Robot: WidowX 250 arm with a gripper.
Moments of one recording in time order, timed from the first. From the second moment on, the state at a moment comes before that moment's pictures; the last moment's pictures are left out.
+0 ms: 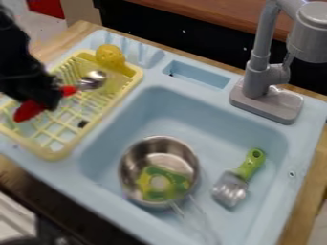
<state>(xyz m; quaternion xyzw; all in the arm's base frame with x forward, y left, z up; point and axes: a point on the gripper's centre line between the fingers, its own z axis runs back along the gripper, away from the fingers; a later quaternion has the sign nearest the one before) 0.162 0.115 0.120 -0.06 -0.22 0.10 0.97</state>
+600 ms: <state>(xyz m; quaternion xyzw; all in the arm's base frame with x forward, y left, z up) 0.164 0.146 0.097 0.00 -0.19 0.20 0.96</state>
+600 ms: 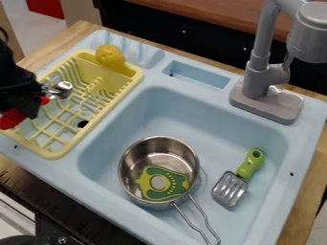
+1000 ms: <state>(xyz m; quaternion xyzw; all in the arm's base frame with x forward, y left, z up) 0.179 0.150 0.082 0.01 -0.19 0.21 0.96</state>
